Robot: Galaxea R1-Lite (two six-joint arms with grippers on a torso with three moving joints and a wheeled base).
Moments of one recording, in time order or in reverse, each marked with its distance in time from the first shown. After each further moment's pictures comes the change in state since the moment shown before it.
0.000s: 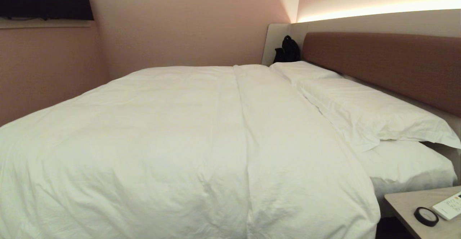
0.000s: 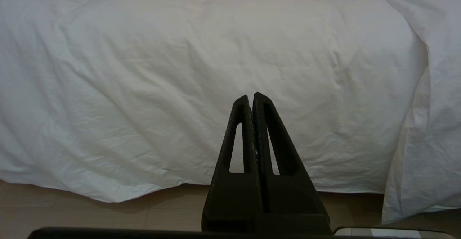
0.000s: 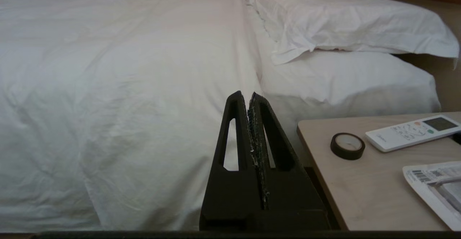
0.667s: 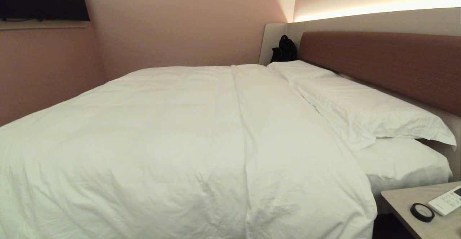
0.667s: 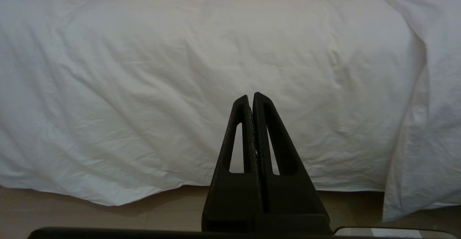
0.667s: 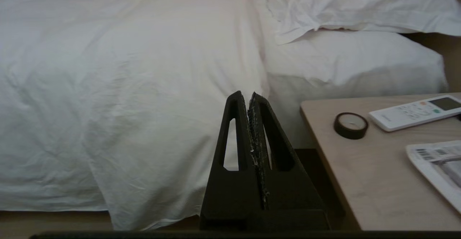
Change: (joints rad) left arm 0.000 0.000 0.000 0.000 -0.001 0.000; right arm 0.001 -0.001 0.010 0.047 0.015 0.000
